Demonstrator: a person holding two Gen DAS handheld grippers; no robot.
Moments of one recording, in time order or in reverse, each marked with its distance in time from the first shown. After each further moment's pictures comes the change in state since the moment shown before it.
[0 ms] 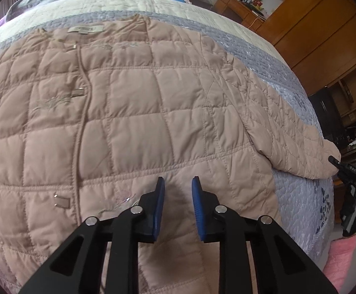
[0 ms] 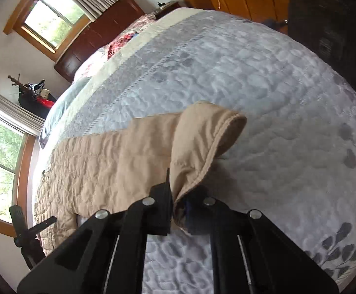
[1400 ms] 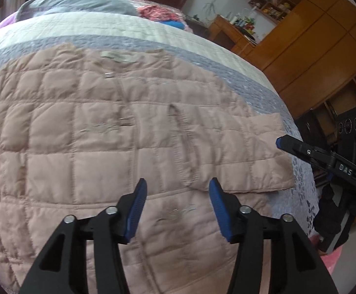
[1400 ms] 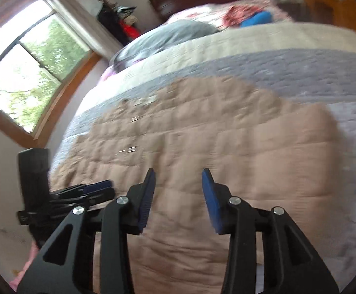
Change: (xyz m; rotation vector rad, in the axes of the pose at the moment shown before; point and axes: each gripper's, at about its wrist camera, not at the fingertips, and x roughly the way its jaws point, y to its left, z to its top) left arm -0.045 0.048 0.009 -0.017 -0.128 -0.096; right arm 0.068 0.312 -0.066 -0.499 0.134 0.223
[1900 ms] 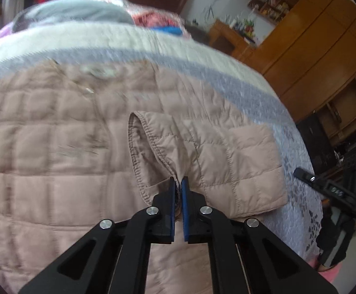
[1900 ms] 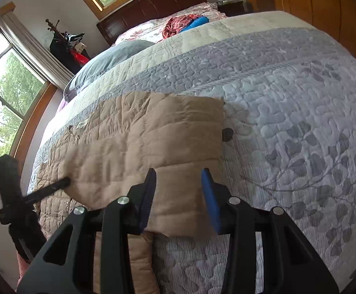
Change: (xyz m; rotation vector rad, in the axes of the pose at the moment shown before) left arm -0.002 -0.021 0.014 0.004 -0.077 0.035; right arm -0.033 -0.097 -0.046 0.194 -0.054 -0.142
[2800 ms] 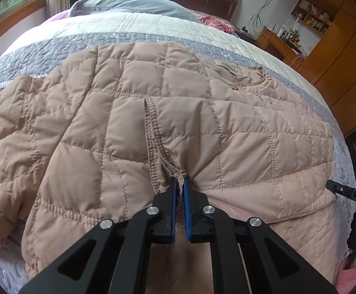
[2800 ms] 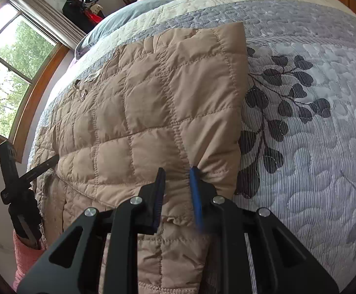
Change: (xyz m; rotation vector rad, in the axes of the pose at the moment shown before) left arm -0.016 0.131 -0.018 -0.096 0.007 0.254; right arm 0.091 0.070 -0.012 -0.106 0.204 0.055
